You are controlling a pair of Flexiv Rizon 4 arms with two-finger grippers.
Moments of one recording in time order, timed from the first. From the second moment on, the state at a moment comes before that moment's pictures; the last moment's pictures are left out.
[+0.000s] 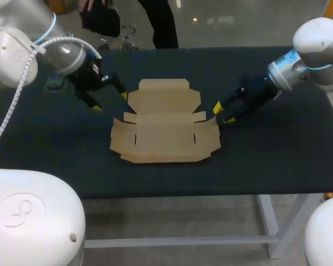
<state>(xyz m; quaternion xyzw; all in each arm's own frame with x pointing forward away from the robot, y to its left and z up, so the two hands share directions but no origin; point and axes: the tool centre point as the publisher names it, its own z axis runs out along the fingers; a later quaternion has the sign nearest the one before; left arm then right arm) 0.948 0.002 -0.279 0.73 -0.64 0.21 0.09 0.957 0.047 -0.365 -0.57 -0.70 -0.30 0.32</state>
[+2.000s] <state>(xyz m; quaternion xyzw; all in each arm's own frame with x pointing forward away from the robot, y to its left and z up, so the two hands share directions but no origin) 0.980 0.041 -0.312 0.69 -0.67 0.26 0.08 1.021 0.026 -0.325 -0.57 -0.74 -0.33 0.17</state>
